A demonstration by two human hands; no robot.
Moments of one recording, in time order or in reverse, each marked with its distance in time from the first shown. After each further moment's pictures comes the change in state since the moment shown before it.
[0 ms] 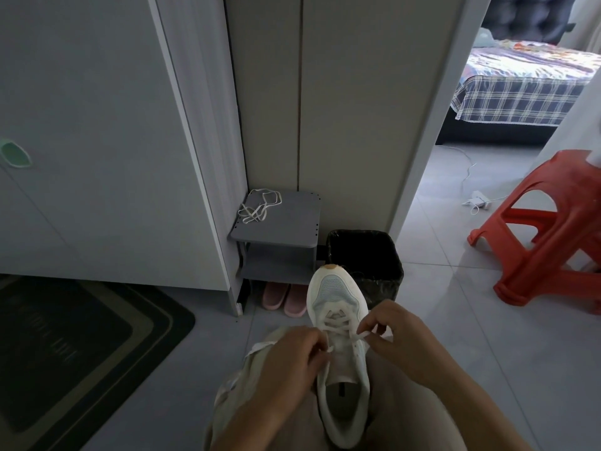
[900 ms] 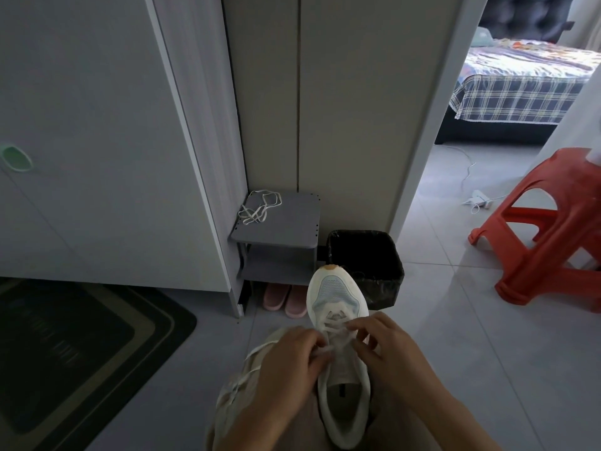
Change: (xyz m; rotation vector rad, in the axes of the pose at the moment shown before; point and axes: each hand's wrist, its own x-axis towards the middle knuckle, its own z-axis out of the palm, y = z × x) left_hand -0.004 -0.005 0.008 0.084 0.022 0.013; right_hand -0.010 0.004 0.031 -0.047 0.097 -0.009
